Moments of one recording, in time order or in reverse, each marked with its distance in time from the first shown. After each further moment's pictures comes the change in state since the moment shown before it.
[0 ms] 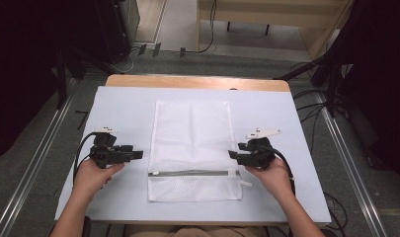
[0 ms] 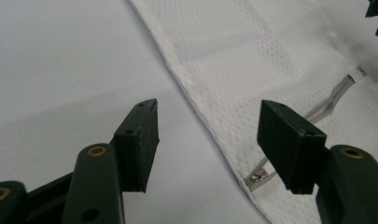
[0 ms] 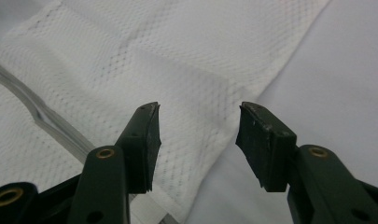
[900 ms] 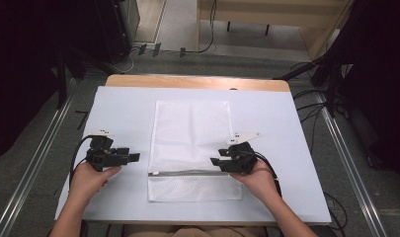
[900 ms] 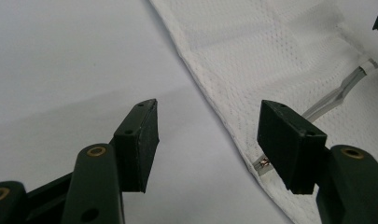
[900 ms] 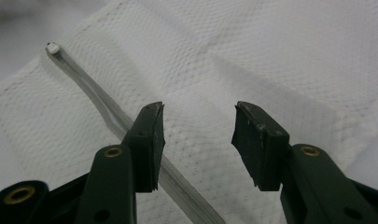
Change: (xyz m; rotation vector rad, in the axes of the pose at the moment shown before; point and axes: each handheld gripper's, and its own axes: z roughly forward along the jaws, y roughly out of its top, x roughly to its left) left arm 0.002 -0.008 -0.005 0.006 0.030 -0.003; right arm 0.045 0.010 0.019 0.026 0.118 -0.090
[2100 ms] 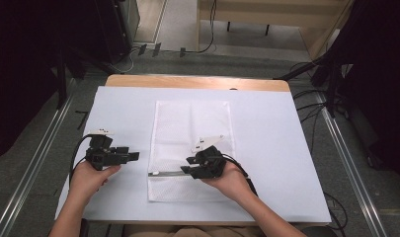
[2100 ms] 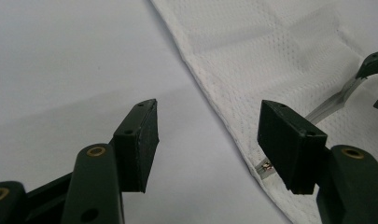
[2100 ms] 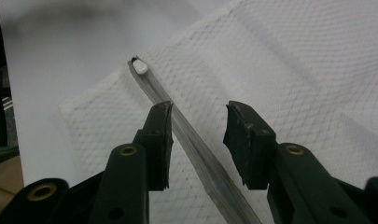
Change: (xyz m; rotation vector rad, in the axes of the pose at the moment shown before) left arm 0.003 0.001 -0.001 -0.006 0.001 -0.004; right arm 0.059 0.031 0.044 0.033 0.162 -0.135
